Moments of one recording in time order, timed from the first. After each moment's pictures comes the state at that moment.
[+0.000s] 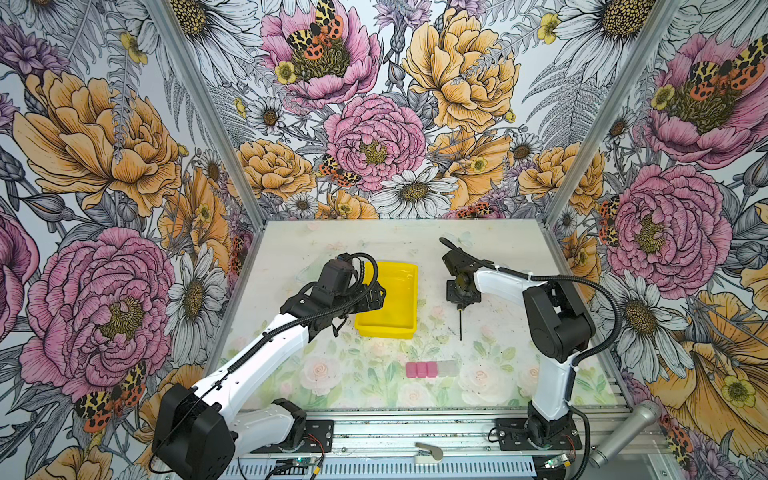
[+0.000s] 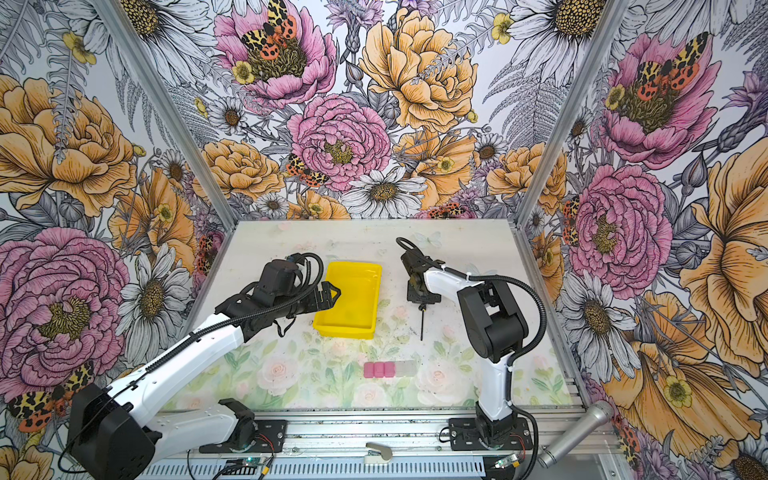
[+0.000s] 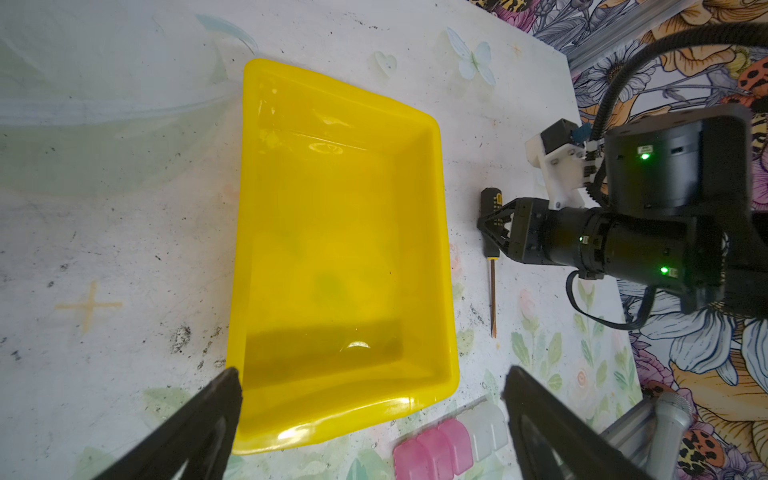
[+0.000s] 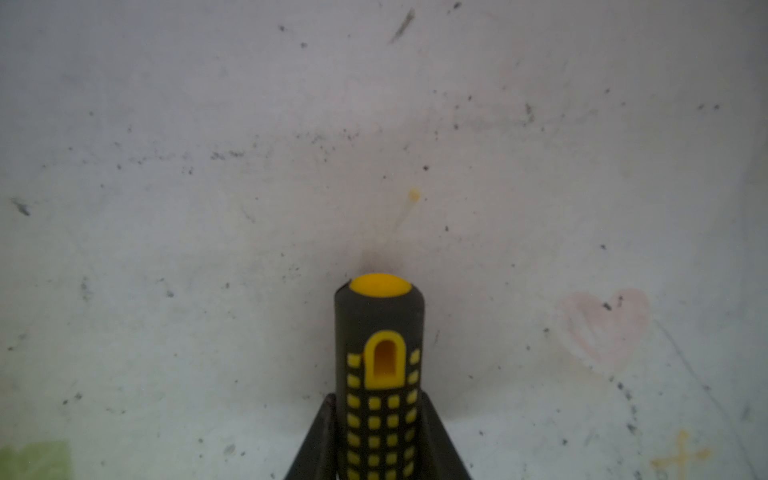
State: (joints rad) left arm -0.52 1.18 0.92 -0.54 0.09 -0.62; right arm 0.41 1.94 1.28 -0.64 0.19 0.49
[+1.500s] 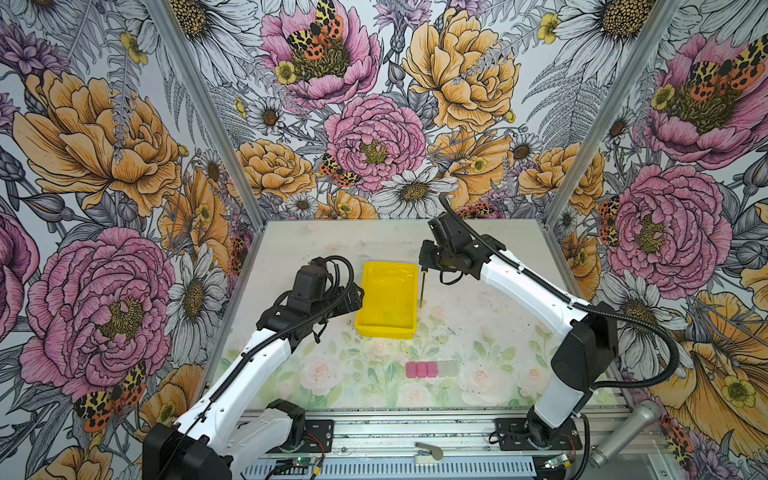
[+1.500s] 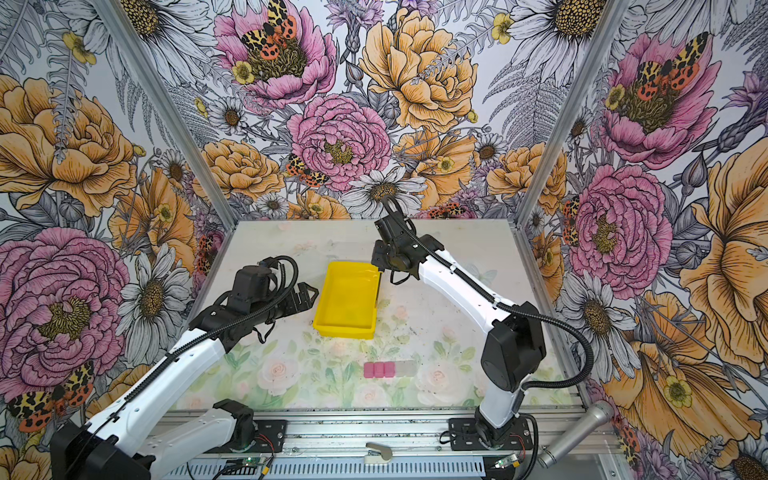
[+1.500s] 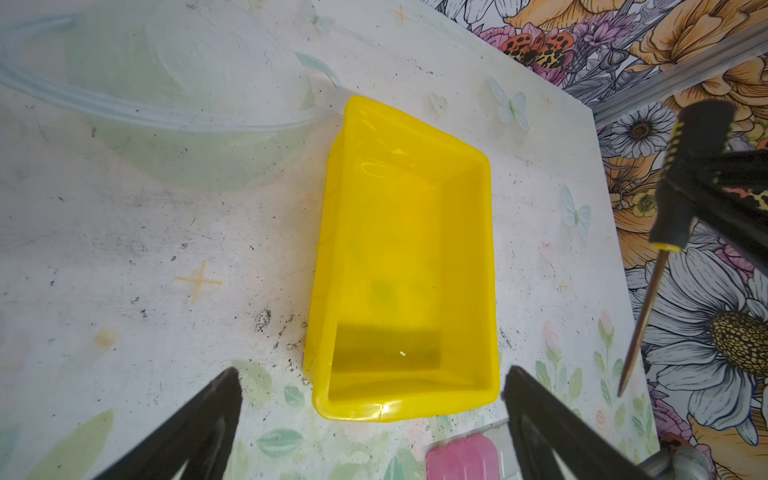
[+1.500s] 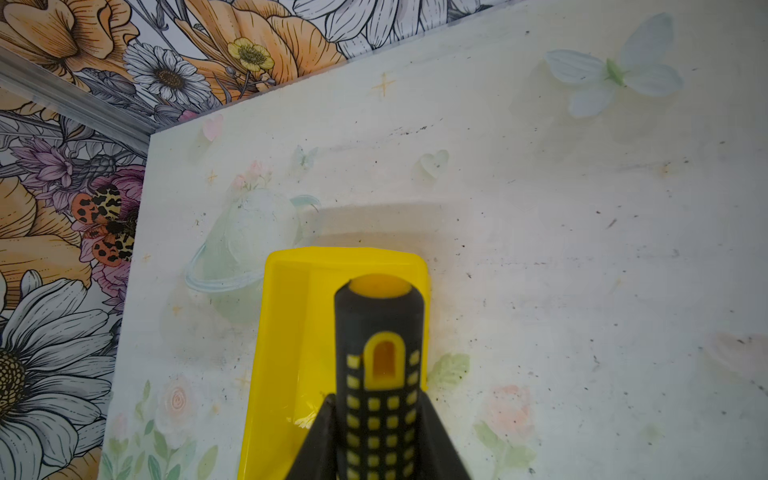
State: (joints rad) left arm -0.36 1.02 0.84 -0.59 0.10 -0.59; right arm 0.63 1.77 1.66 -0.75 0.07 0.70
